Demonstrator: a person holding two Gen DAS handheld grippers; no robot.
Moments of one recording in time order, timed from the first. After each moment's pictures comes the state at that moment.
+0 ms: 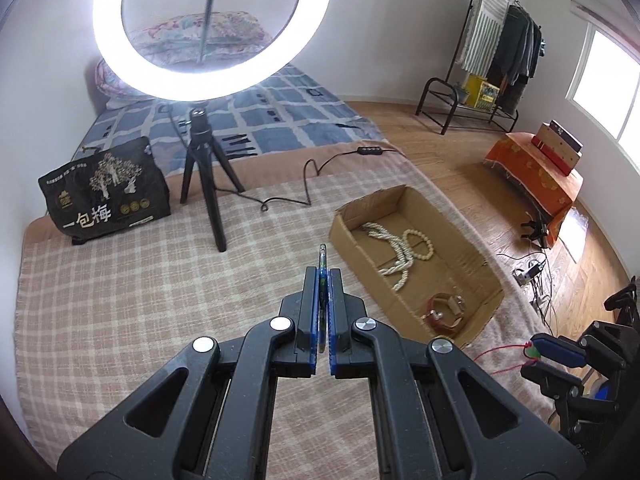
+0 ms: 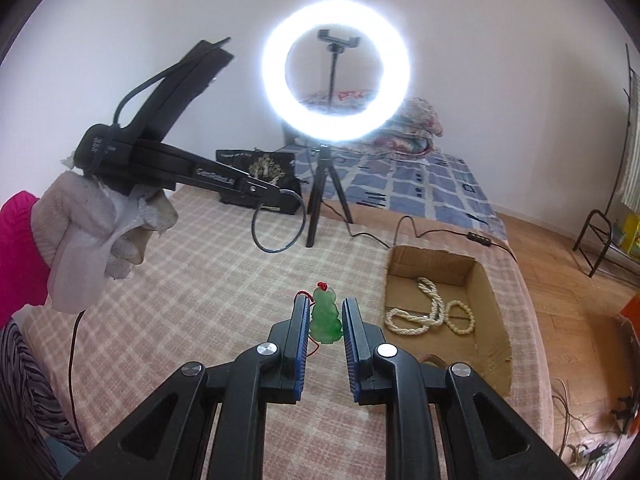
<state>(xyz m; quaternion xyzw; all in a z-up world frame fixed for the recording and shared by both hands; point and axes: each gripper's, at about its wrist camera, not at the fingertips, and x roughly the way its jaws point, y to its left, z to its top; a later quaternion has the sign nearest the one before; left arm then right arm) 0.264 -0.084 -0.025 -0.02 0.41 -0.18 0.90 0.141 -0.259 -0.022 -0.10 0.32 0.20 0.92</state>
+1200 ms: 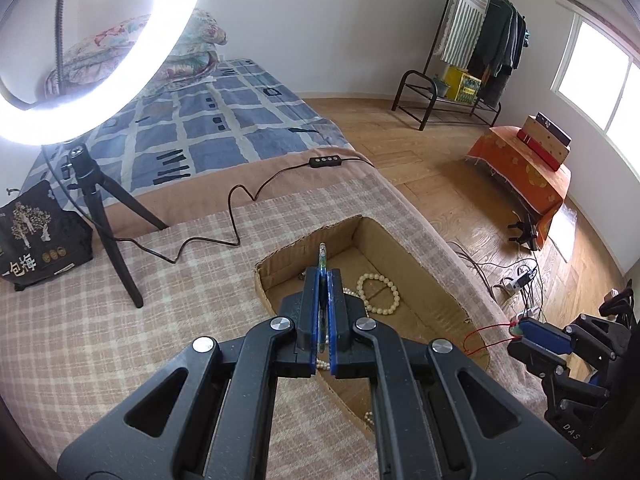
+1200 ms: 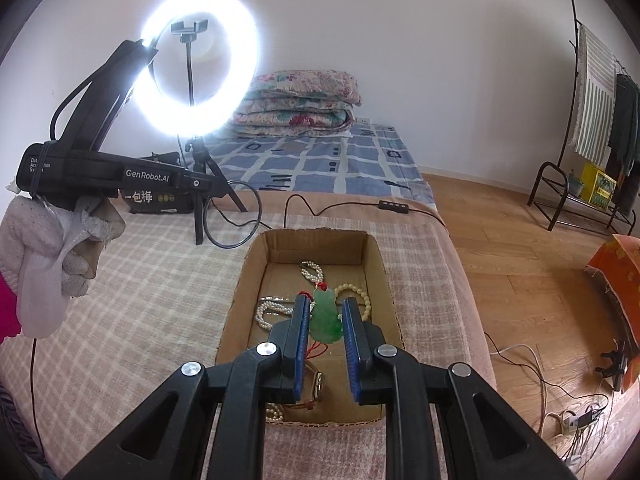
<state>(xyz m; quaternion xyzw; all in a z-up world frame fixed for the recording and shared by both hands) 0.348 -0.194 -0.050 -0.01 0.41 -0.22 0.89 0.224 -0.371 -0.046 -0.07 0.36 0.11 0.93</state>
